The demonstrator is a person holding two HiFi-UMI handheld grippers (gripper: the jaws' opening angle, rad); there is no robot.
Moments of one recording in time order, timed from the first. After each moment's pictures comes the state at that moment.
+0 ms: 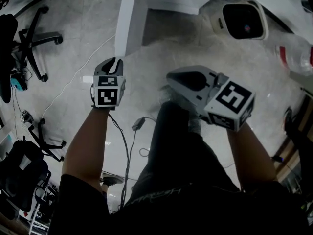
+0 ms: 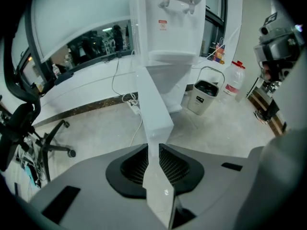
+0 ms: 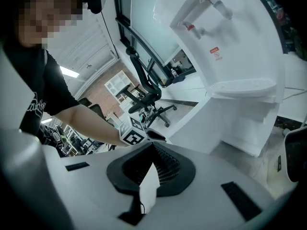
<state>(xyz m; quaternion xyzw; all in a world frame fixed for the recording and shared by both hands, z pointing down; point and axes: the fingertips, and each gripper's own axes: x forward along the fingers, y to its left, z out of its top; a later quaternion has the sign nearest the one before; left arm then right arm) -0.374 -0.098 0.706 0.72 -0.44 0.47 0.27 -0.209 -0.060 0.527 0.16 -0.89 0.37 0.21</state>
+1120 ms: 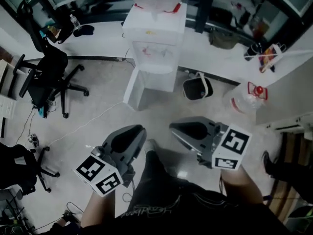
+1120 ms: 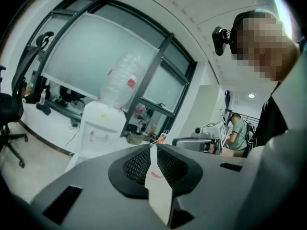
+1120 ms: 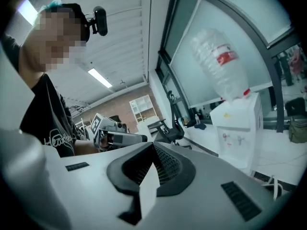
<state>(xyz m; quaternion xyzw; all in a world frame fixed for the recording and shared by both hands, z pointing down) -0.148 0.111 0.120 0.89 -0.38 0.04 0.25 -0.077 0.113 0.110 0.14 -0.97 0.18 0.07</state>
